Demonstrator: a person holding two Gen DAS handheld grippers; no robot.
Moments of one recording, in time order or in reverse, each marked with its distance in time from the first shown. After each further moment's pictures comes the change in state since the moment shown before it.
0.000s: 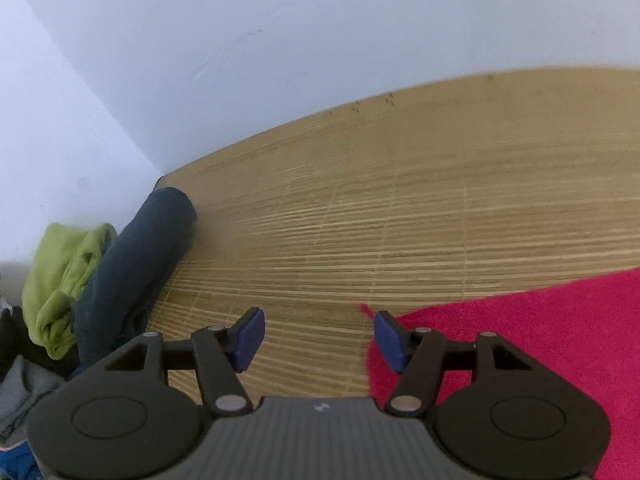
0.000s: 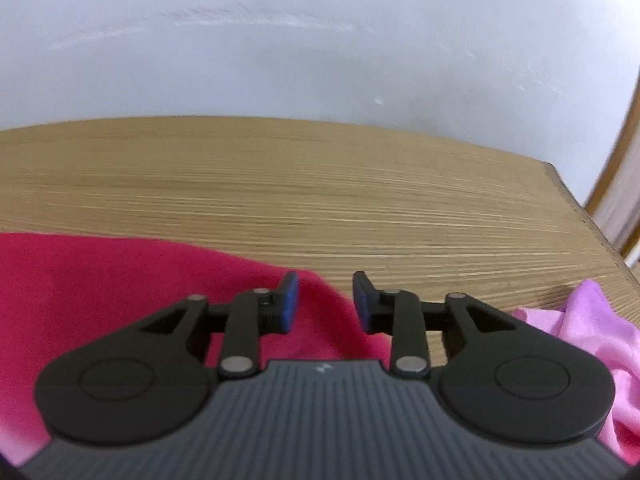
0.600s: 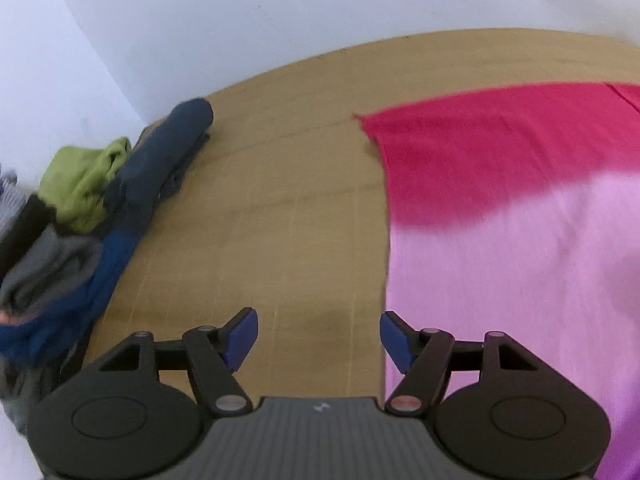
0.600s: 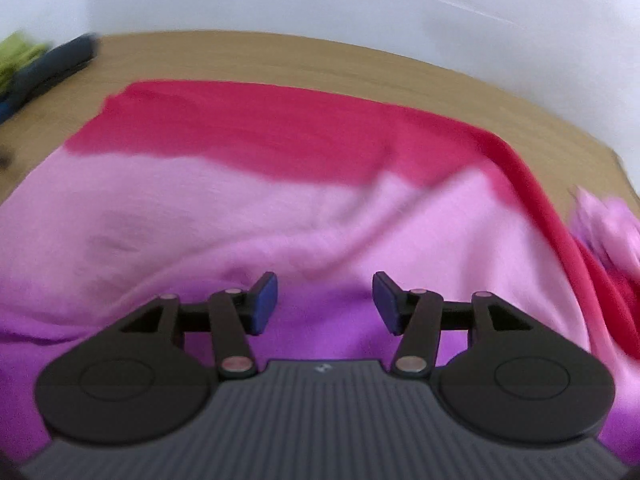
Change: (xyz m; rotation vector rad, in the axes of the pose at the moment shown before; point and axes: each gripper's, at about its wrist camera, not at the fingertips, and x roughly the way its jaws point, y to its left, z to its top) left arm -0.137 0.111 -0.220 0.083 0.026 -0.260; right arm -0.180 0.091 -0.134 -0.089 0.129 0.130
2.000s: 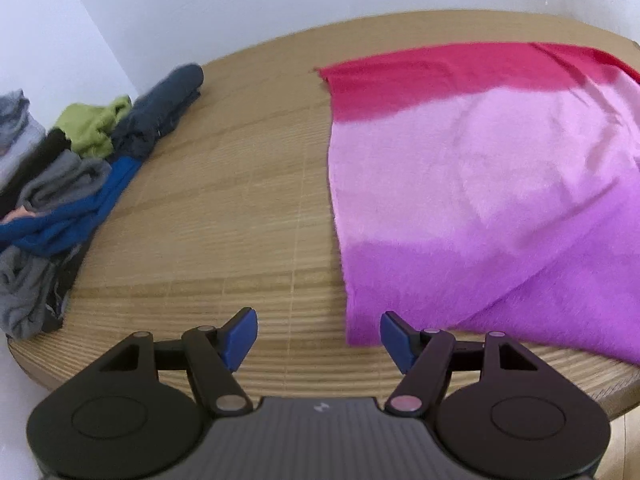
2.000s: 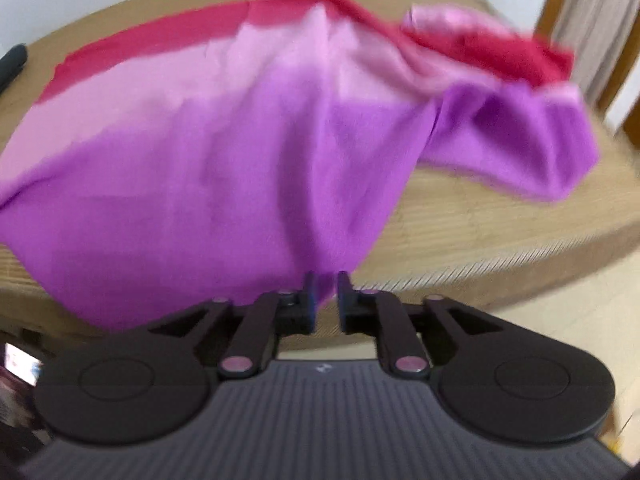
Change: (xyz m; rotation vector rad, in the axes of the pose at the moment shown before) left arm -0.089 -0.002 -0.105 0.035 -0.028 -0.055; right arm -0.148 -0.047 -0.145 0.194 0.139 -0.156
